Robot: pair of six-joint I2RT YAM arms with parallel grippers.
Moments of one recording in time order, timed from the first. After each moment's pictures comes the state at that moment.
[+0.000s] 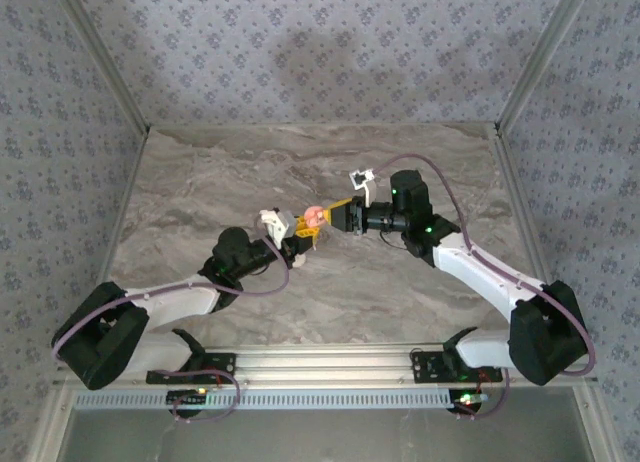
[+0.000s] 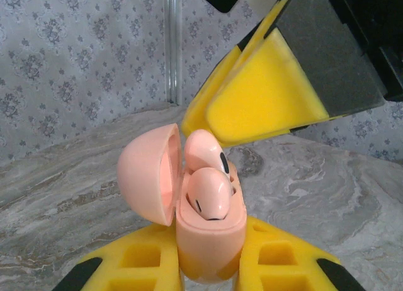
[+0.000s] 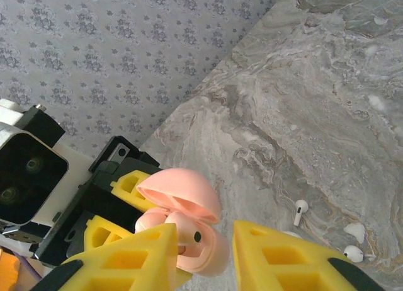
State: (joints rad) left arm -0.71 1.26 0.40 0.88 0.34 -0.06; right arm 0.53 1.29 0.85 0.11 -0.70 0.40
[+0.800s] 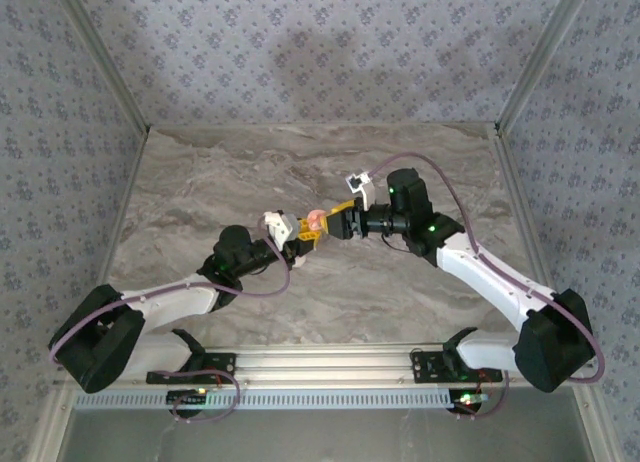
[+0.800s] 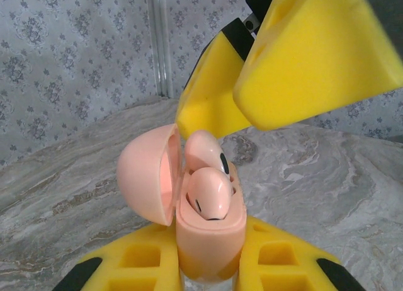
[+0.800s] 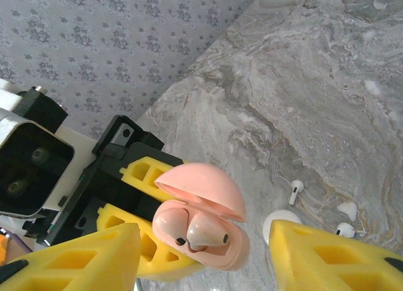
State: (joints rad) left arm -0.71 1.24 0.42 0.80 0.37 0.01; right arm 0.57 1.25 0.92 -0.09 -0.65 0.31
